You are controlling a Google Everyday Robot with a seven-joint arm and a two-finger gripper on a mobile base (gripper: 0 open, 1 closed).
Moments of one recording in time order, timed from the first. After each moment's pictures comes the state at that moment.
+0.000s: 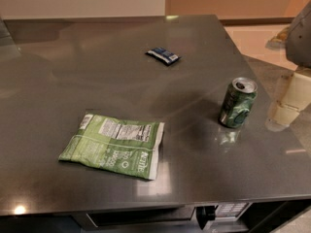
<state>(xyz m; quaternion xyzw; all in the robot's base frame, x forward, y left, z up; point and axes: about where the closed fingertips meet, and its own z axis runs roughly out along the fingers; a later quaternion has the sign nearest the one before) 0.438 -0.216 0.978 -0.60 0.78 -0.04 0.16</state>
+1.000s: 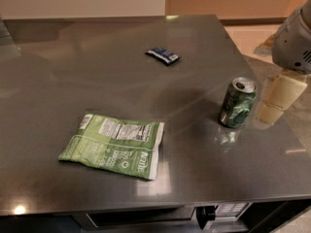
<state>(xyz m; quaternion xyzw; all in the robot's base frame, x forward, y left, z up) 0.455 -0.206 0.958 -0.60 0.78 0.00 0.17</state>
